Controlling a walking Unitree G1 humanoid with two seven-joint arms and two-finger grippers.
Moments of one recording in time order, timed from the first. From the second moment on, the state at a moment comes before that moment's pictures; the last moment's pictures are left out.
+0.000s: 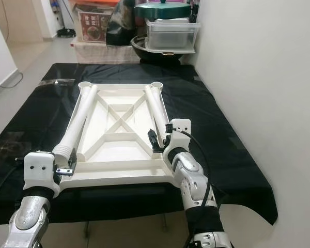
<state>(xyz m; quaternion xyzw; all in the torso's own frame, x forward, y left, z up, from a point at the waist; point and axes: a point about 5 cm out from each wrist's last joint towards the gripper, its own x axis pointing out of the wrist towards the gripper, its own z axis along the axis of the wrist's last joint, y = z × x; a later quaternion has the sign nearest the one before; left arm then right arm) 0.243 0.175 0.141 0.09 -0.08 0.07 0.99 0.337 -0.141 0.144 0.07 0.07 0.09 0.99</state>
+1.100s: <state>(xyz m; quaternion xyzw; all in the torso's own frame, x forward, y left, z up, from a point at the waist) 0.244 0.173 0.139 0.08 -0.08 0.07 0.99 0.331 -0.149 0.103 0.05 0.15 0.07 0.98</state>
